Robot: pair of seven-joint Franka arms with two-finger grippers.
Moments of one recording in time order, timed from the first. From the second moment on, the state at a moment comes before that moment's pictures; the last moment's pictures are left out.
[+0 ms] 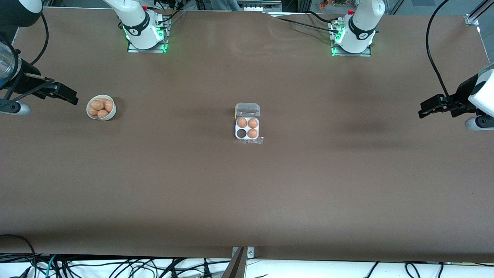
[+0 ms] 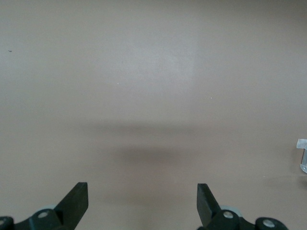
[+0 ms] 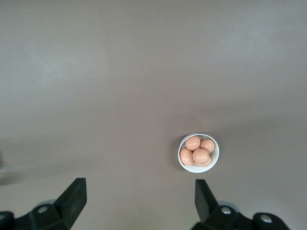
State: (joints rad) left arm 0.06 0.11 -0.04 -1.55 -0.02 1.62 -0.05; right arm 0.02 0.03 0.00 -1.64 -0.04 1.61 0.19
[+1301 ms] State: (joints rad) left arm 0.07 0.12 -0.04 -1.55 -0.02 1.62 -0.05; right arm 0.02 0.03 0.00 -1.64 -0.04 1.61 0.19
